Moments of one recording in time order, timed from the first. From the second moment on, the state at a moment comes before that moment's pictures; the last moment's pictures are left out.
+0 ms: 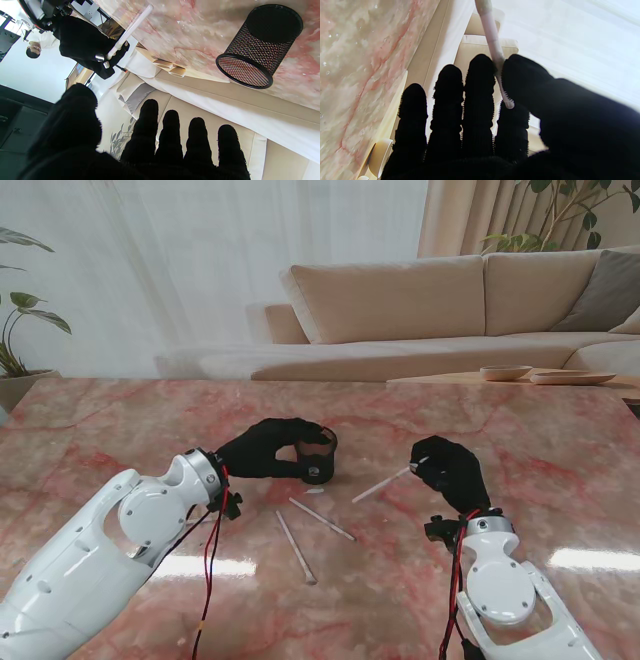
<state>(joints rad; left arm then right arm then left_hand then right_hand) 1.33 -1.06 -1.06 -1.63 0.42 -0.26 -0.25 -1.75 -1.21 1.38 -1.71 -0.13 -0.13 -0.30 0.56 -0.23 0.24 0.00 0.52 0.04 0.19 0.16 0.41 0.00 0.22 0.20 0.27 0.03 0.12 0.35 -0.02 0.07 0.48 0.39 0.49 -0.89 1.41 -0.25 0.94 -0.29 0.86 0.98 1.18 -0.08 0.65 0.87 0.90 -0.01 0.95 0.83 0.41 0.09 1.19 0.80</state>
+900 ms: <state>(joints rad) 1.18 -1.13 -0.83 -1.54 0.29 -0.11 -0.16 -1.77 -1.21 1.34 -1.77 -0.13 -0.18 -0.31 0.35 -0.68 0.98 -0.17 0.82 0.03 0.22 0.17 0.65 0.05 0.41 0.51 0.50 0.13 0.46 0.84 0.00 0.14 0.83 0.67 0.49 -0.89 1.41 -0.25 0.94 -0.29 0.86 0.98 1.18 -0.08 0.65 0.89 0.90 -0.01 0.96 0.84 0.41 0.09 1.19 0.82</state>
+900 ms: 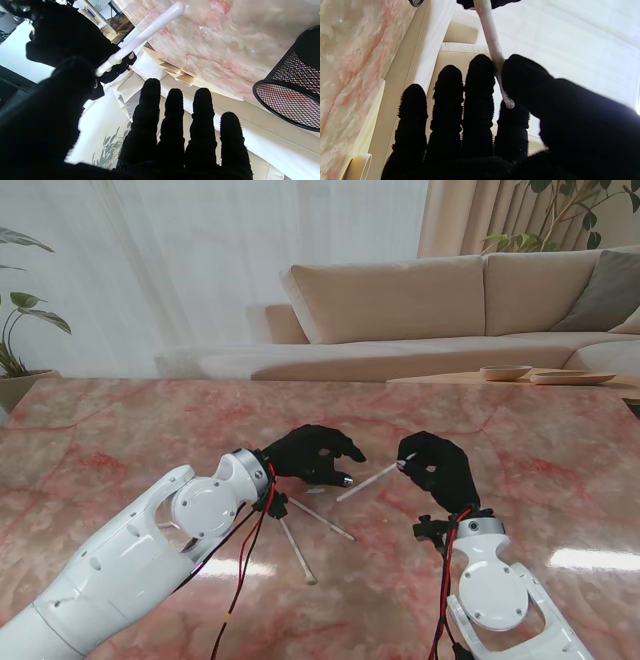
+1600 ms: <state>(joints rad) 1.12 -1.14 -0.77 -1.50 0.24 -0.11 -0.20 -1.75 -1.21 1.31 -1.77 -0.12 -0.17 -0.30 0.38 -0.69 1.00 -0.17 0.88 -0.01 0.27 0.18 0.74 0.05 0.42 0.50 0.57 0.14 0.52 0.84 0.00 0.15 0.84 0.68 0.49 -0.89 1.41 -0.25 0.94 -0.29 0.86 0.98 1.18 -0.08 0.66 0.89 0.90 -0.01 0.97 0.85 0.40 0.09 1.19 0.83</state>
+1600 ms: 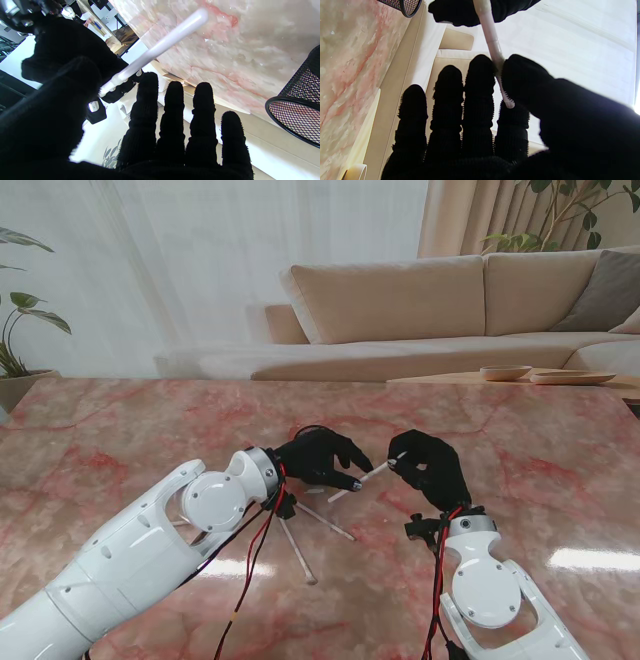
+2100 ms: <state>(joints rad) 1.10 -1.14 -0.75 -1.48 0.25 -0.12 -0.19 -1.75 -1.21 1.31 -1.77 -0.11 -0.17 -0.30 0.44 -0.74 1.02 -0.23 1.00 -0.10 0.42 0.21 0.86 0.02 0.49 0.56 0.64 0.15 0.57 0.85 0.00 0.15 0.84 0.67 0.49 -0.89 1.41 -0.25 0.94 -0.29 0.86 0.98 1.18 -0.08 0.66 0.90 0.90 -0.01 0.97 0.85 0.40 0.09 1.19 0.83</state>
